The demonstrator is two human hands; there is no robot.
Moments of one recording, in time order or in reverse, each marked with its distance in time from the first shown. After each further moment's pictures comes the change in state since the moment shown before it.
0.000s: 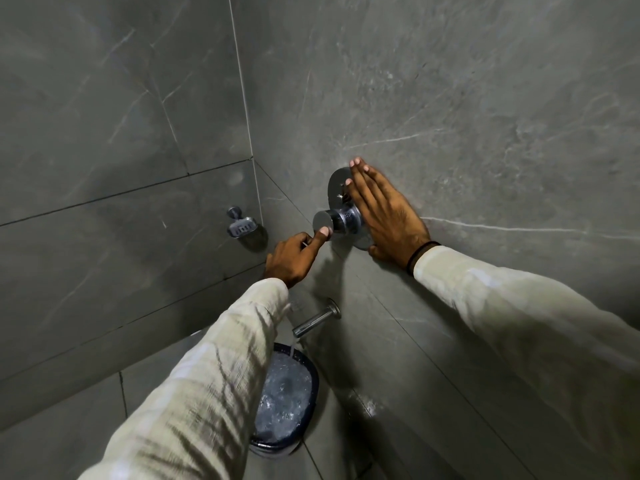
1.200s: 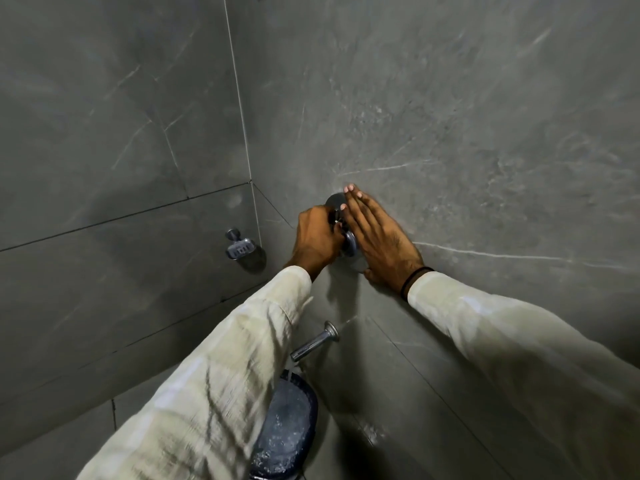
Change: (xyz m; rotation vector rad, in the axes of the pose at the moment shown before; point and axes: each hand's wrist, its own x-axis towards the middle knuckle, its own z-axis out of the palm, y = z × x) left_hand 0.027 0.093 -0.008 0.036 0.179 0.220; right_hand 0.005 -0.006 0.010 0.022 0.013 0.010
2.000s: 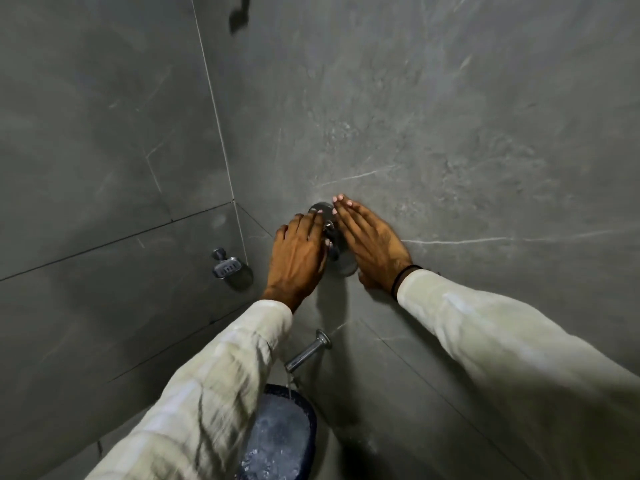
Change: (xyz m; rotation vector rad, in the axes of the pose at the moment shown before) left_hand -0.042 -0.016 -0.012 0.581 0.038 0.422; right_hand -0.027 0.016 -0.017 0.058 -0.065 0.017
